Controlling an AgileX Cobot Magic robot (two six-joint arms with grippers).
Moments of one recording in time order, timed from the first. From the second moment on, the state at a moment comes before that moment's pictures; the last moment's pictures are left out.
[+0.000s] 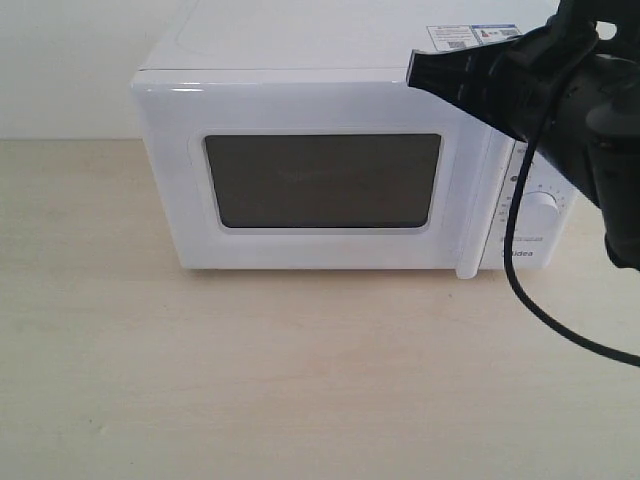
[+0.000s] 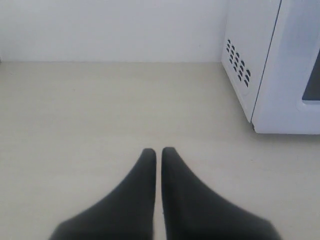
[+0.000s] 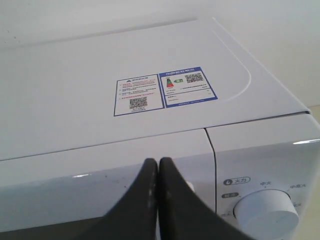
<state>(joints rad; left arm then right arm) 0.03 0.02 0.00 0.03 0.31 -0.04 0.80 1.35 -0.83 1.48 -0.82 -1.02</state>
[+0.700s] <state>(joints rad) 0.03 0.02 0.00 0.03 0.31 -0.04 0.80 1.33 -0.83 1.49 -0.82 -1.06</state>
